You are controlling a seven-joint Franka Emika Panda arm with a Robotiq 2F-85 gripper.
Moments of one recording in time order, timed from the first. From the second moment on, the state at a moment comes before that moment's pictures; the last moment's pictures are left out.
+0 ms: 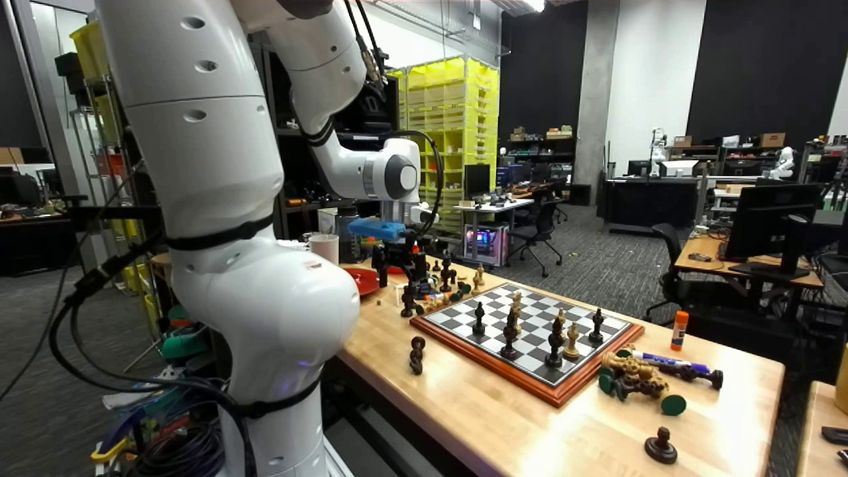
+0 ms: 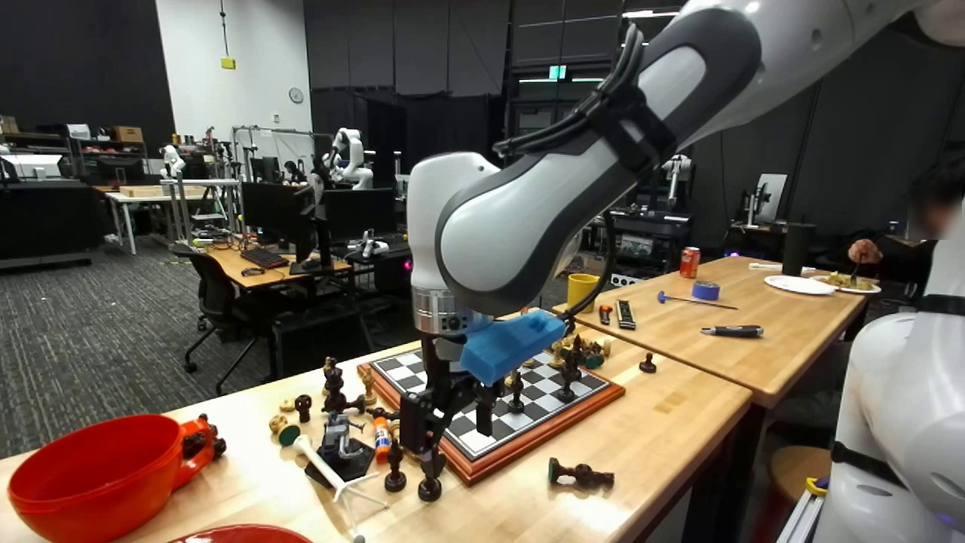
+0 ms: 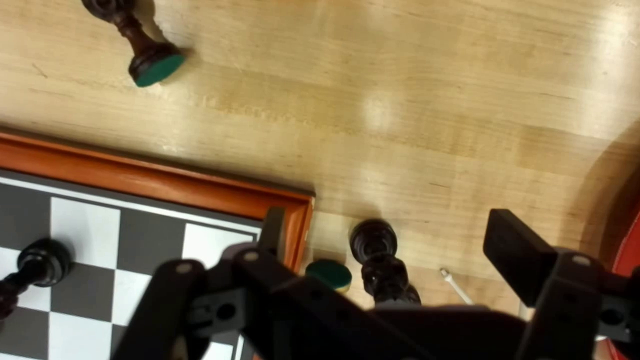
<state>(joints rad) 0.24 -0.18 0.31 -2.53 0.10 2.29 0.30</state>
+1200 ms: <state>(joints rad) 0.24 -0.12 0.31 -2.50 0.03 2.35 0.30</state>
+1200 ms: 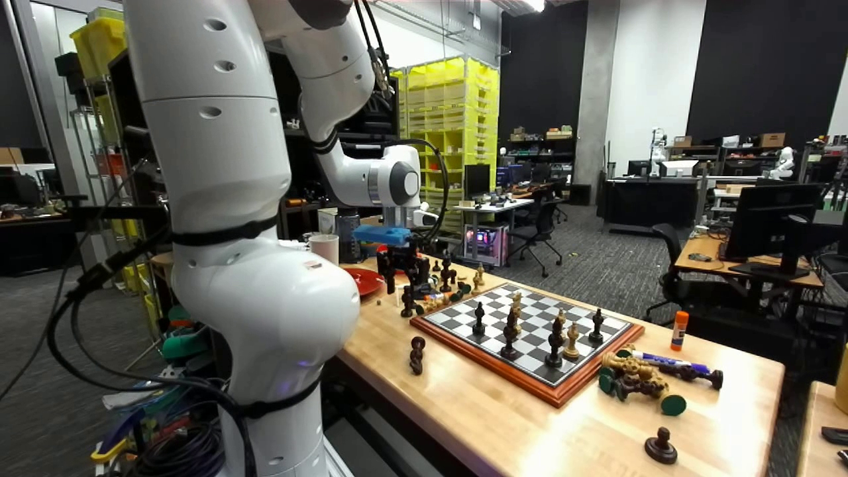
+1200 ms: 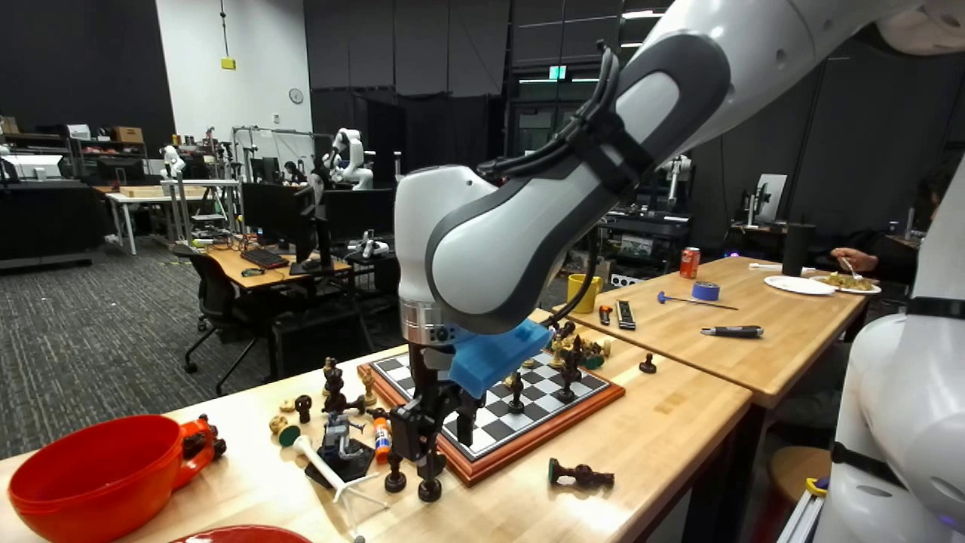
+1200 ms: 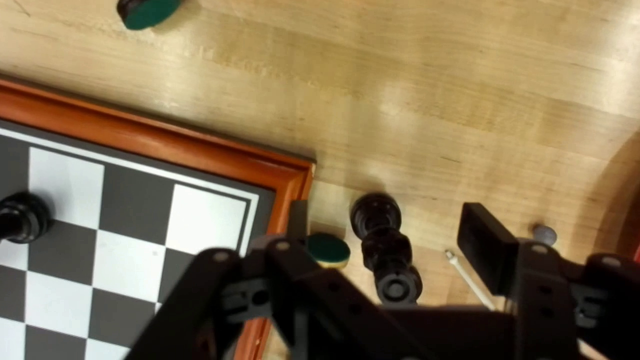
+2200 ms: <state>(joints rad) 0.25 -0.07 0.31 -2.47 -0.01 2.39 0.29</state>
